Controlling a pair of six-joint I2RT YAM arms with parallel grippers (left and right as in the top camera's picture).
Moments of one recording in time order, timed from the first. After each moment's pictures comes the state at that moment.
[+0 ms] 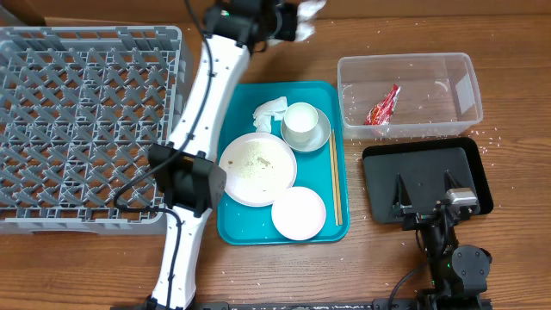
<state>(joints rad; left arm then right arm) -0.36 2.44 2.64 -0.91 0.21 -0.19 0.06 0.01 0.02 -0.04 -0.04 0.10</state>
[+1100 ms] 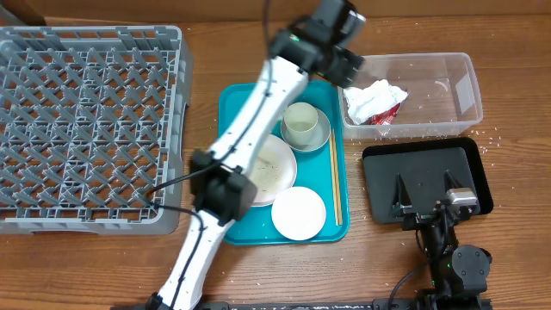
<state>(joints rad) -0.54 2.48 2.69 -1.15 0.01 -0.02 0.06 0.01 0.02 -0.04 -0.04 0.10</state>
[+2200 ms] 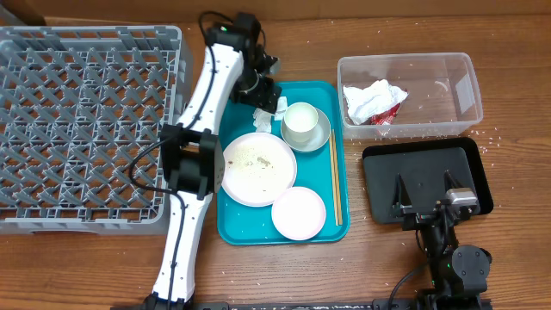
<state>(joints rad) -0.27 2.70 2.60 -1.43 0.23 0.18 0.06 0.01 0.02 -0.03 -0.04 0.10</state>
